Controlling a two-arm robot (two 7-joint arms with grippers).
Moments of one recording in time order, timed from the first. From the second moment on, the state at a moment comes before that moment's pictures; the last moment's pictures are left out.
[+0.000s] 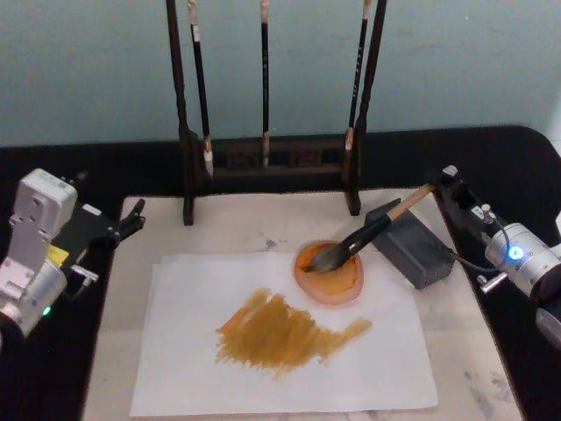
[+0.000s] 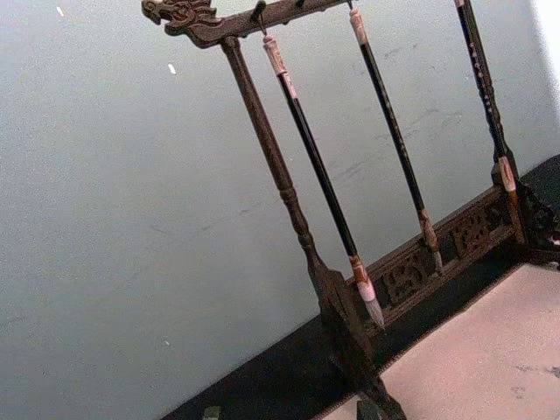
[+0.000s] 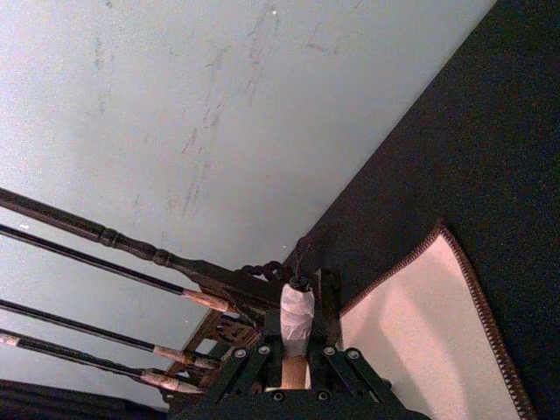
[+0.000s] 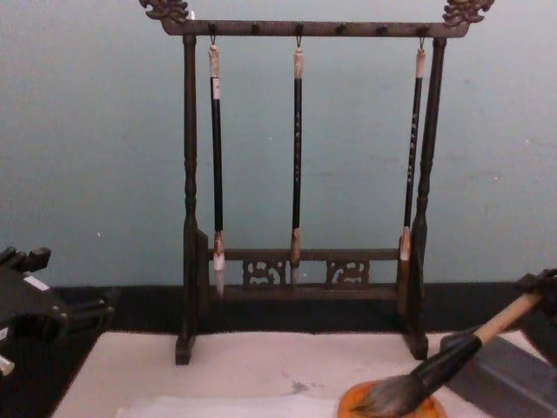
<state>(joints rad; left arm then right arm) -0.20 0.60 0.45 -1.41 -0.25 -0.12 0.03 0.35 0.33 -0.21 -1.08 1.39 0.29 0.25</state>
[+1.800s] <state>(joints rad) -0.20 0.60 0.45 -1.41 -0.25 -0.12 0.03 0.51 0.56 -0.61 -1.55 0.78 0.12 0.32</state>
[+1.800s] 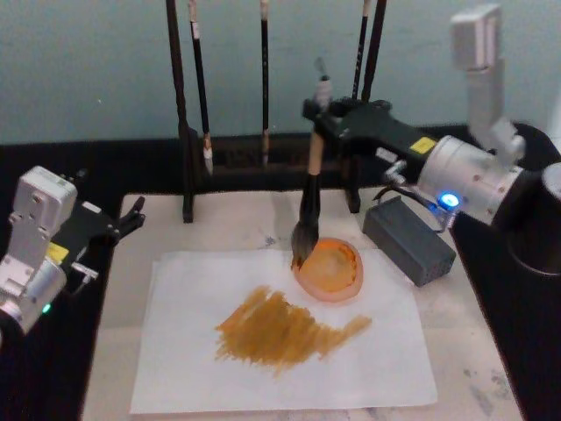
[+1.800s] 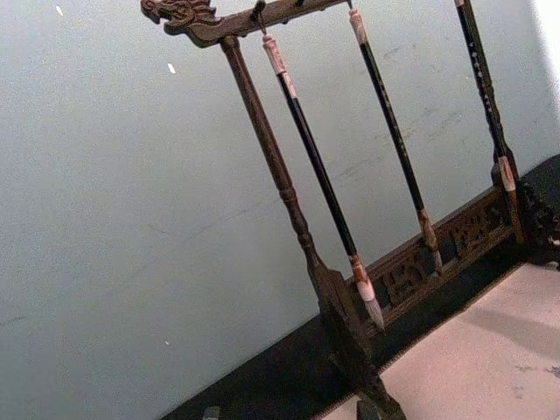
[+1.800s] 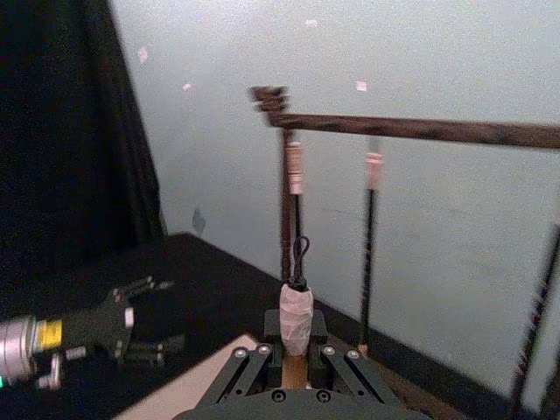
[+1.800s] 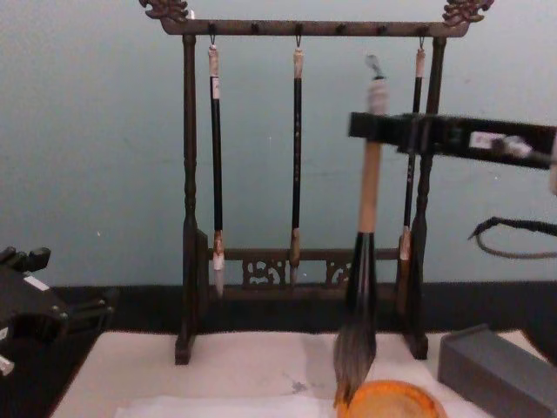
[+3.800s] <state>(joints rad) -0.20 0.60 0.45 -1.41 -0.25 -0.12 0.03 0.51 0.56 -0.66 -1.59 0.62 0.08 0.31</state>
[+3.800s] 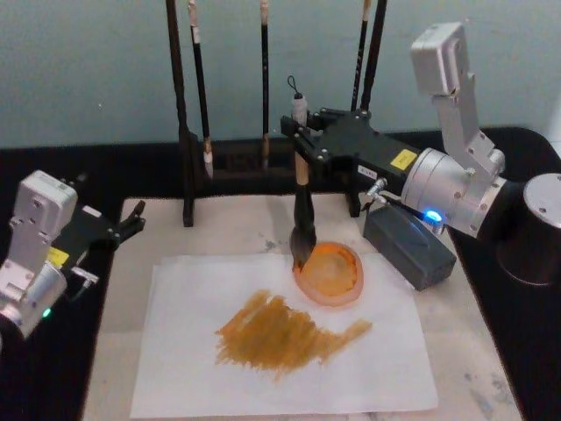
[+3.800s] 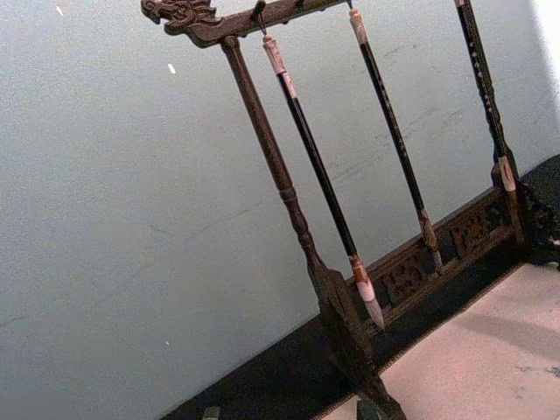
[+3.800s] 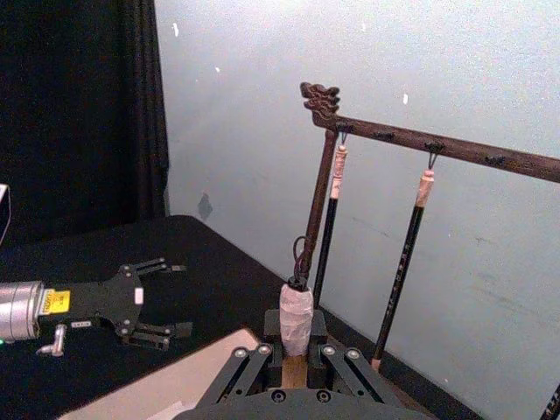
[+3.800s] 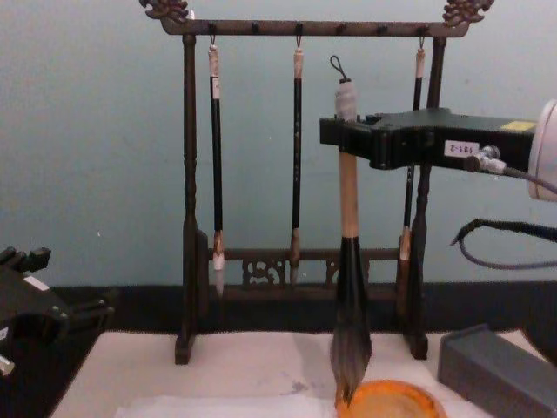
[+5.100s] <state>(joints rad) -0.20 0.60 0.45 -1.41 -0.25 -0.12 0.03 0.45 0.48 -0.69 -1.60 0.55 0.14 0.45</state>
